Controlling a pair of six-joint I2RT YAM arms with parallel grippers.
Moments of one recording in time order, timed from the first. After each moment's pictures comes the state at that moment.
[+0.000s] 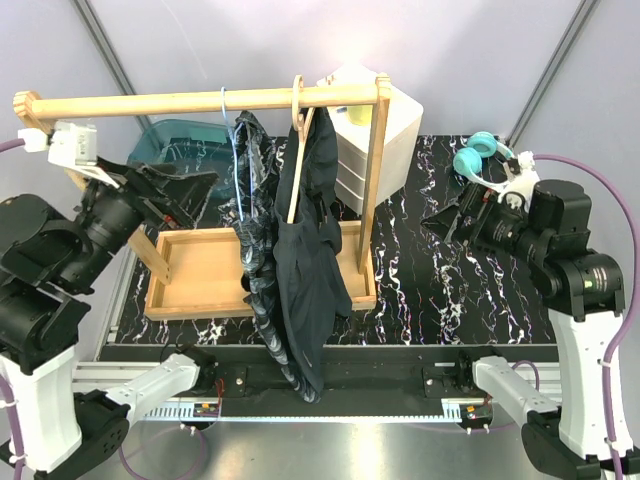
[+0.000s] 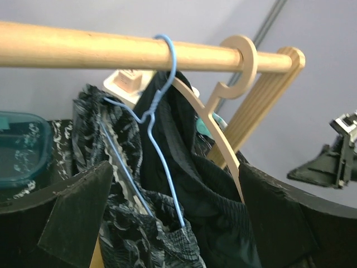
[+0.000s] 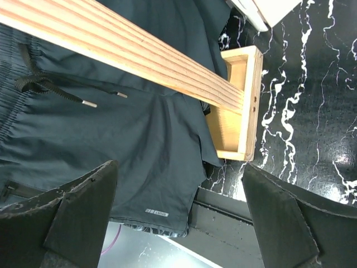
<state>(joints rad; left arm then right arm) -0.44 0.94 1.91 -0.90 0.05 -0.37 0.14 0.91 1.49 -1.07 -0.40 0.54</state>
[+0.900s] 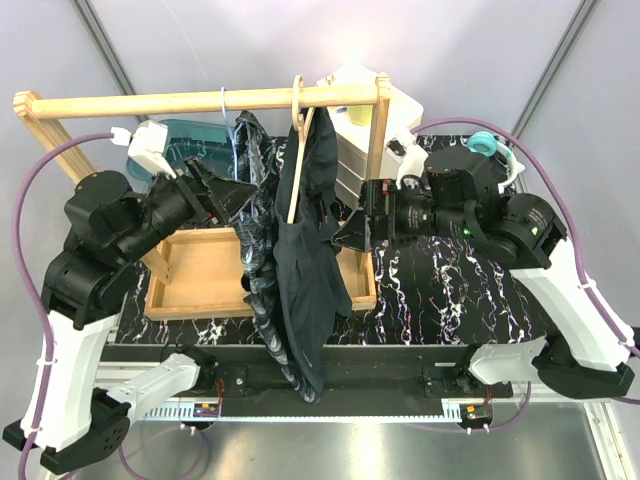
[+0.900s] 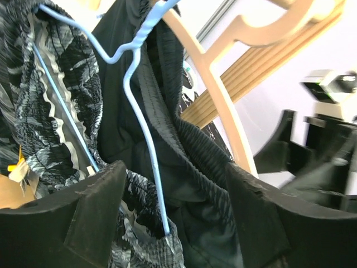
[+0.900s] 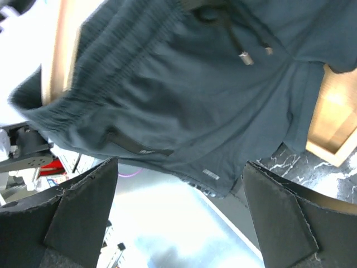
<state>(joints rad) -0.44 0.95 1.65 -0.82 0.20 -0.59 0.85 1.27 1.86 -1.08 -0.21 0.65</state>
